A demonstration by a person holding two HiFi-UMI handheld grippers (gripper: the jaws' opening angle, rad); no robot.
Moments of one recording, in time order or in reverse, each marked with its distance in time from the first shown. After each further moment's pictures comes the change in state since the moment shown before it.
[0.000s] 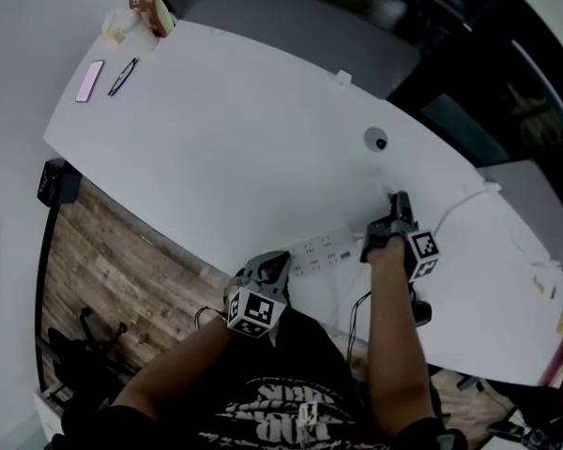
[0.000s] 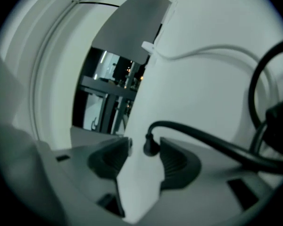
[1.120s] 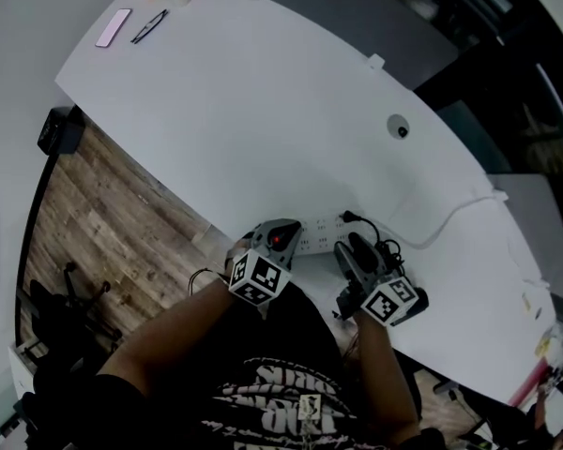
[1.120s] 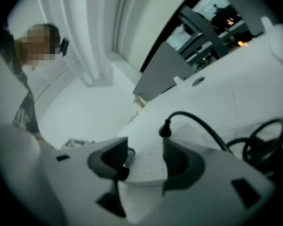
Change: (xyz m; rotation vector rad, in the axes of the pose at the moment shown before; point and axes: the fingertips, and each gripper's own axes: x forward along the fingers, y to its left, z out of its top) left arm 0.005 0.002 0.004 0.011 -0.009 -0.011; right arm -0.160 0.019 -0.170 -0.873 0.737 0.551
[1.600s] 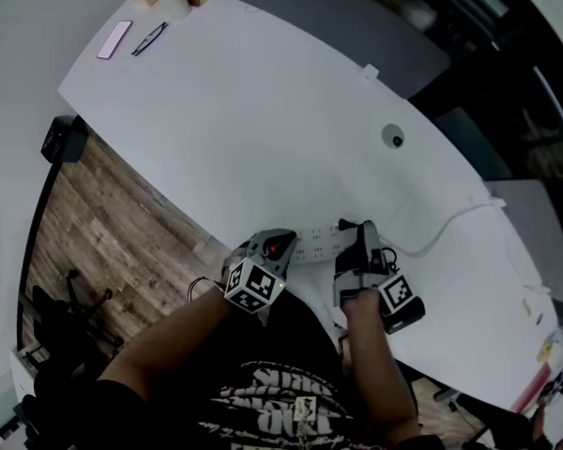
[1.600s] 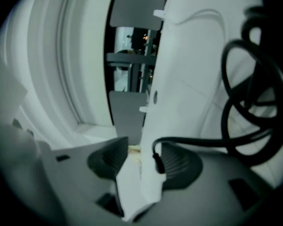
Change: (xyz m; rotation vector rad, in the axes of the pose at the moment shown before) left arm -0.001 -0.002 -0.003 0.002 0.012 -0.006; right arm -0.005 -0.065 0.049 0.774 -0.488 -0.072
